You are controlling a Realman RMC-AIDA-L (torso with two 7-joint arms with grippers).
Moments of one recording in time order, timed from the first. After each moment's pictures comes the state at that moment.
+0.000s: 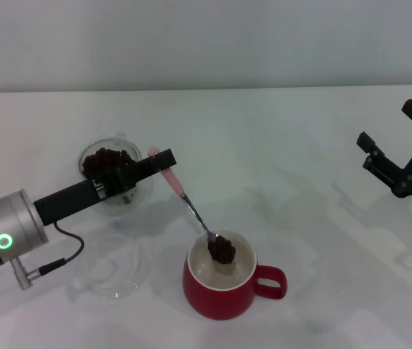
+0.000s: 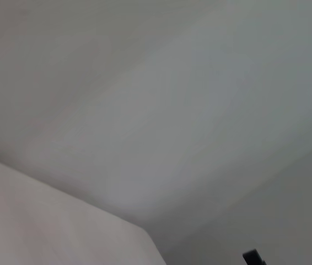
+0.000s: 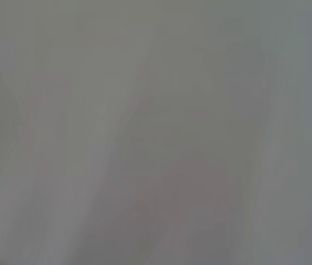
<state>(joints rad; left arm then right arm) -0.57 -2.08 1.01 0.29 -1.75 -1.41 1.41 0.30 2.01 -1.57 -0.11 -0.29 -1.51 0.18</state>
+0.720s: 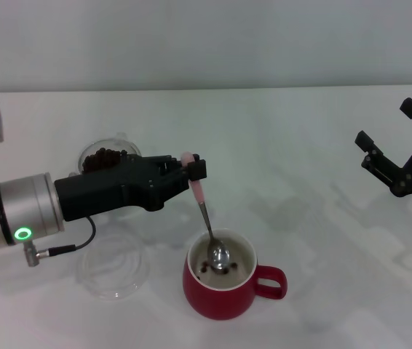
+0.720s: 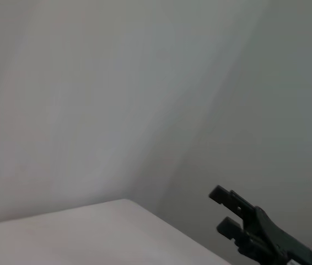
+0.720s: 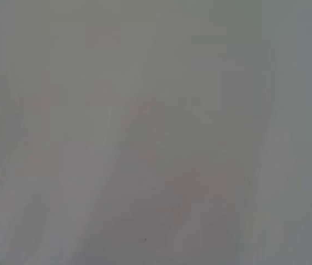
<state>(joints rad) -0.59 -2.07 1.15 0.46 -1.70 -1.42 1.69 0.30 2.01 -1.57 -0.12 -0.29 -1.51 0.18</state>
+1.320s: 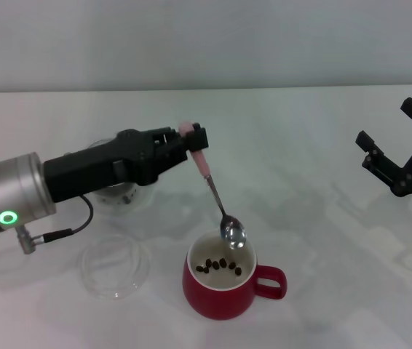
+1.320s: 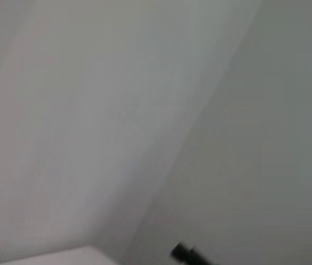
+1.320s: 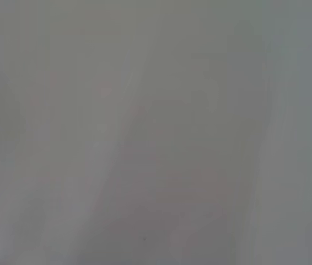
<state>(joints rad) -0.58 -2.07 1.14 0.50 -1.80 -1.51 1.62 0.30 2.01 -1.57 -0.12 -0.29 -1.51 0.18</state>
